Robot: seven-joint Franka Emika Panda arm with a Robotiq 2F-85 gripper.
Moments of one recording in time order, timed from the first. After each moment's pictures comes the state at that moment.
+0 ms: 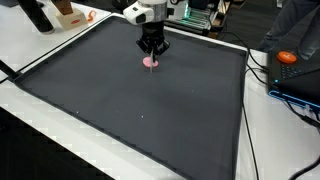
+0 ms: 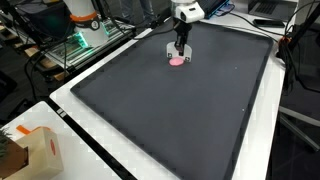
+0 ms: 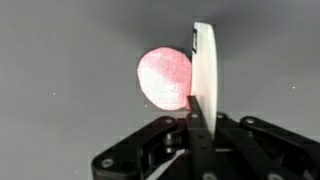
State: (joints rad) arm 0.11 0.29 0.08 -2.31 -0.08 2.66 0.00
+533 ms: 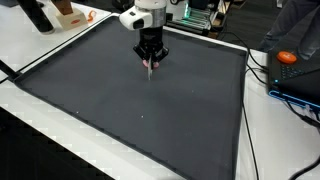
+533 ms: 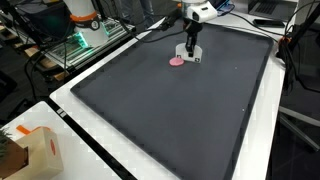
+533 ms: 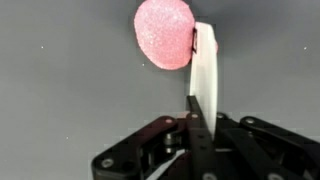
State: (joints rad) arm 0.12 0.37 0.08 -2.18 -0.10 2.65 -0.01
